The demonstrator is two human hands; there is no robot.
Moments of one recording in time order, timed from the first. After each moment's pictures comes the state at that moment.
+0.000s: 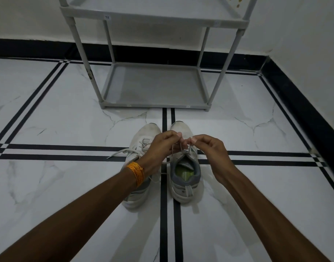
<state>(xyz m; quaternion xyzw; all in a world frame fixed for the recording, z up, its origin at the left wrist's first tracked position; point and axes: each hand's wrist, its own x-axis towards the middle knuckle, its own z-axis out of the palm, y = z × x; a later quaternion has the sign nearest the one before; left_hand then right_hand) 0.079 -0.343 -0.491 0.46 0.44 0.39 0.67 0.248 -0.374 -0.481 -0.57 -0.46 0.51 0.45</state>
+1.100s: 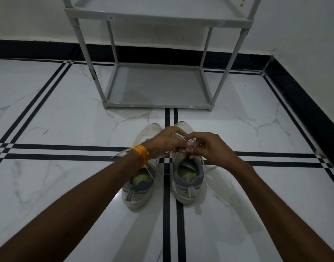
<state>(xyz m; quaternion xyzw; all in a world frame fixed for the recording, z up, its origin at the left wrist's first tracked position) 0.074 -0.310 -0.481 0.60 0.45 0.23 0.63 0.255 -0.351 -0.468 -0.57 -0.71 0.36 0.22</state>
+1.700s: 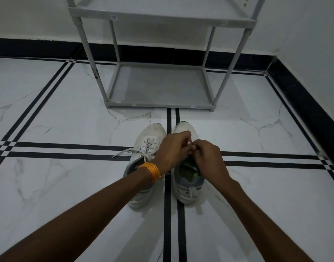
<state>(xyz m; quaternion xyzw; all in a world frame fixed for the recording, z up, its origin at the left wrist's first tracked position) 0.093 -0.334 -0.507 0.76 0.50 0.31 0.29 0.226 -0.377 -0.493 -0.67 -0.66 0.23 0.27</state>
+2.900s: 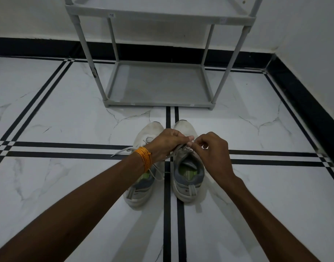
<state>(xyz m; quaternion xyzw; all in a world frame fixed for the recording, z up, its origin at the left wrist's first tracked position) 0.081 -0.319 -0.486 0.50 0.48 0.26 0.67 0.238 -0.374 -0.490 -0.64 -0.66 0.16 0.35</state>
